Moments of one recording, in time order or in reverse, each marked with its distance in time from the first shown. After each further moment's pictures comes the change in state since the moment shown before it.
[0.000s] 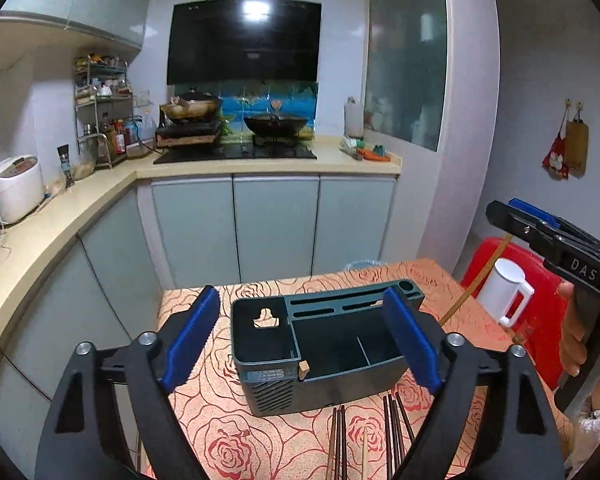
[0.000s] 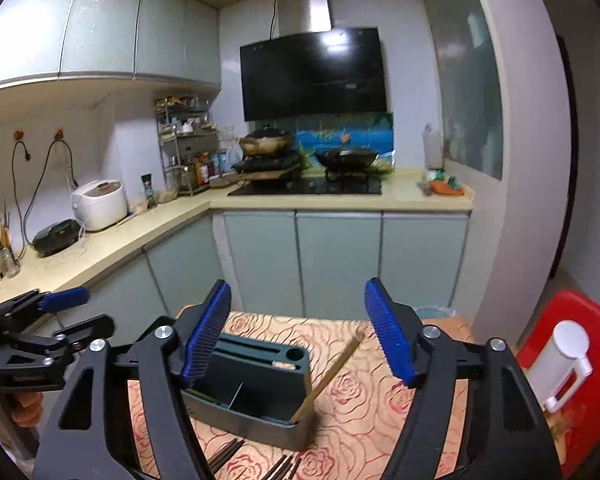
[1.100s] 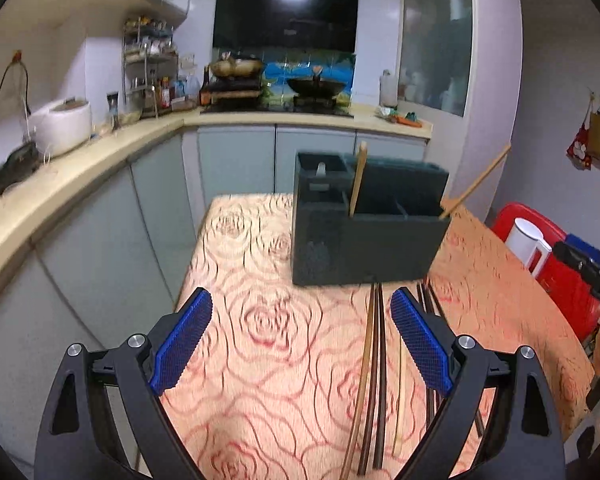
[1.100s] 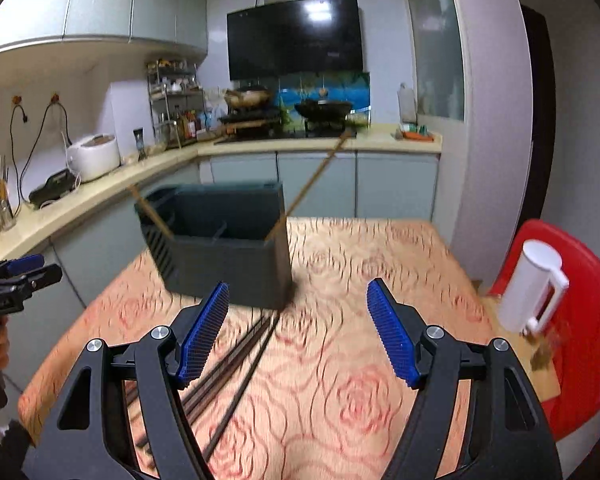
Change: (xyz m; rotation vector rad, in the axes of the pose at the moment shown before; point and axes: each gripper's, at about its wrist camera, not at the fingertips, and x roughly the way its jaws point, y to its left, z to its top) left arm -0.067 0.031 -0.147 -0.074 0.103 0.105; right arm -0.088 -0.006 -0.154 0.012 0.138 -0.055
